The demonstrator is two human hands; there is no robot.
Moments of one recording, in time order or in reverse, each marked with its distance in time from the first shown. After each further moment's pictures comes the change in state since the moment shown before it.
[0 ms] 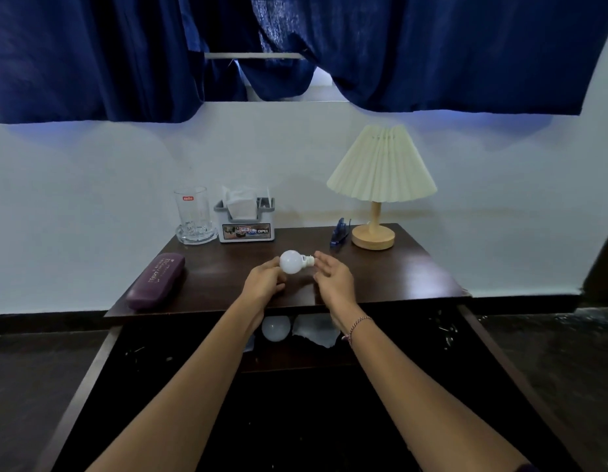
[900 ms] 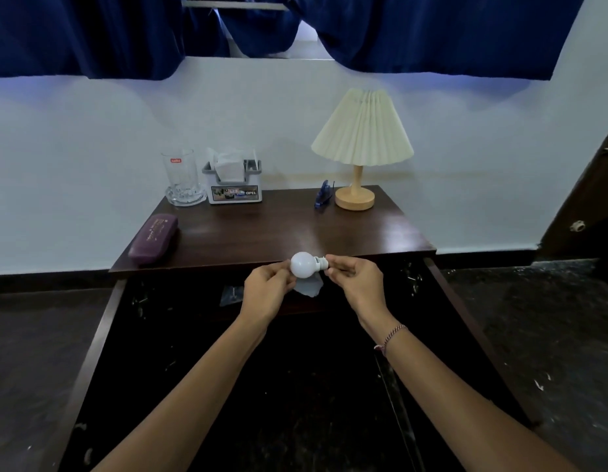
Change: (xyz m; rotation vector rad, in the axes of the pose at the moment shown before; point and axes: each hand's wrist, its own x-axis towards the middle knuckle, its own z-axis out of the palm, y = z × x) left_hand -0.115 -0.024 0.017 -0.001 0.013 0.061; right_hand -0.096 0.008 -0.071 -0.130 0.060 -0.058
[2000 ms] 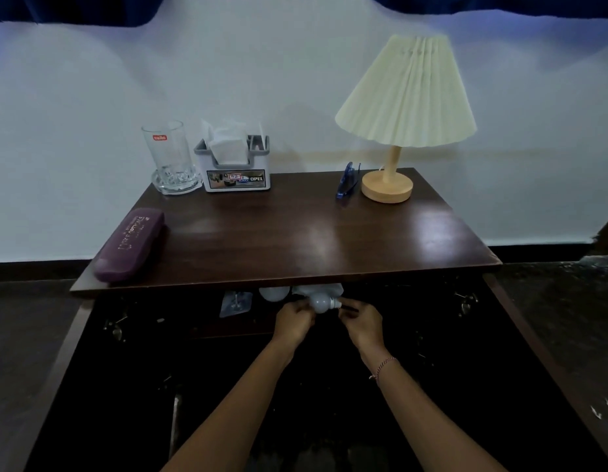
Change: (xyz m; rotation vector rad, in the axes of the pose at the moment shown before) left_hand 0.099 -0.112 0.022 0.188 -0.102 -0.328; right_hand 0.064 0.132 0.060 -0.121 -0.065 0.337
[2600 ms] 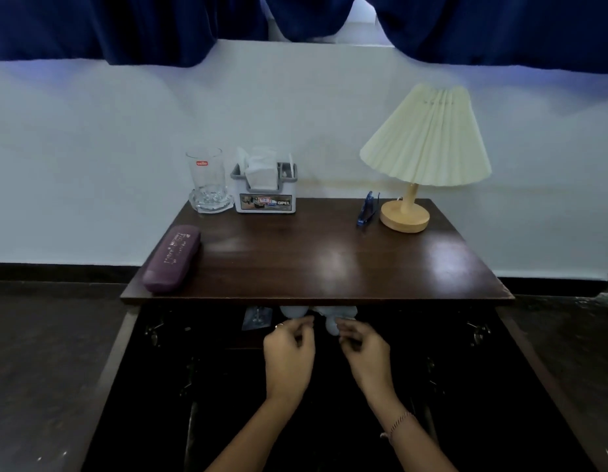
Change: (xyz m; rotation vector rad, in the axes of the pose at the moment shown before) left_hand -0.084 0.022 -0.031 0.108 0.434 0.370; right_hand -0.058 -0.035 0.007 -0.057 -0.002 -0.238
